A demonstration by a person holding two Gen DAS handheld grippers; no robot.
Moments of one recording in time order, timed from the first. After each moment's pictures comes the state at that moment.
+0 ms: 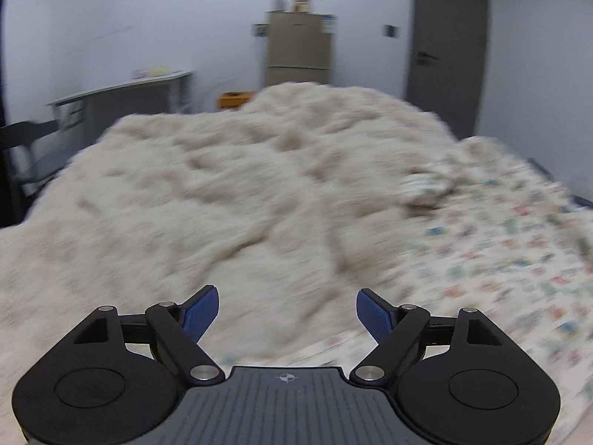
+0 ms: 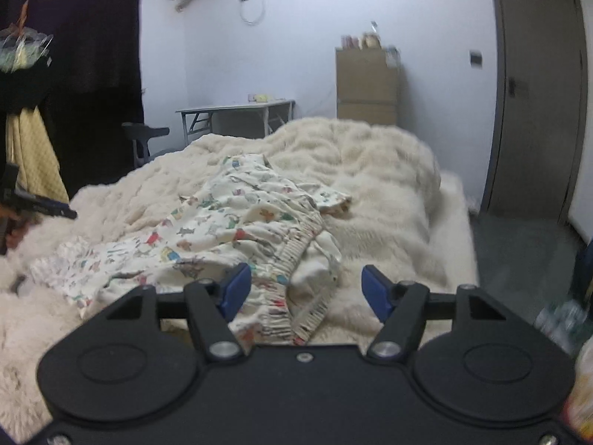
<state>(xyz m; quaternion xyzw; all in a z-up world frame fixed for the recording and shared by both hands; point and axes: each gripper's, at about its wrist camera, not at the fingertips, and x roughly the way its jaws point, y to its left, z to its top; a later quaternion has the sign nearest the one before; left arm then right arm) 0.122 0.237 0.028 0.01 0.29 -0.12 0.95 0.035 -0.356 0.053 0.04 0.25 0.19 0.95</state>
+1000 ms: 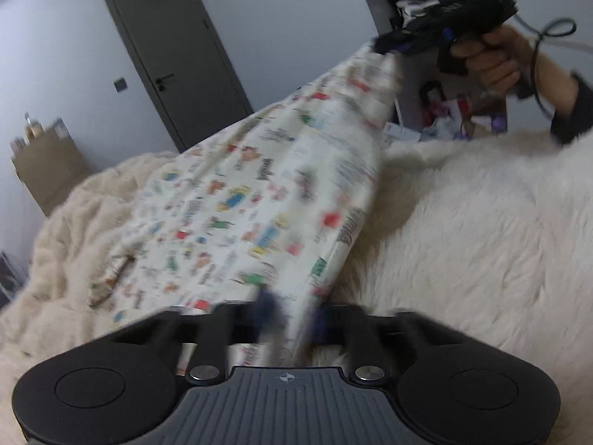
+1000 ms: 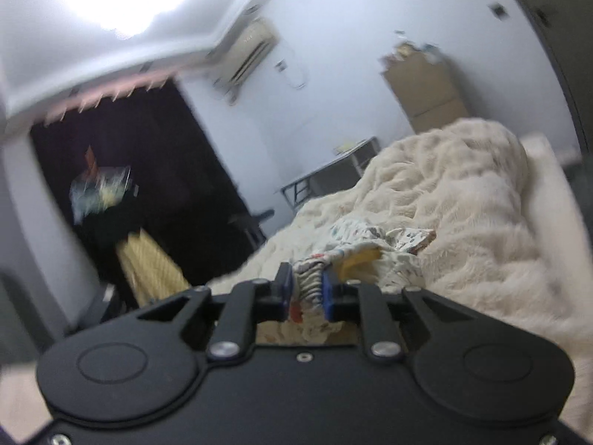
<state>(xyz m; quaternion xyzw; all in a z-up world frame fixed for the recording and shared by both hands) 0.004 0.001 0.016 0.30 0.18 -0.37 0.86 -0.007 -0.435 0.062 0.12 0.18 0.37 0.90</state>
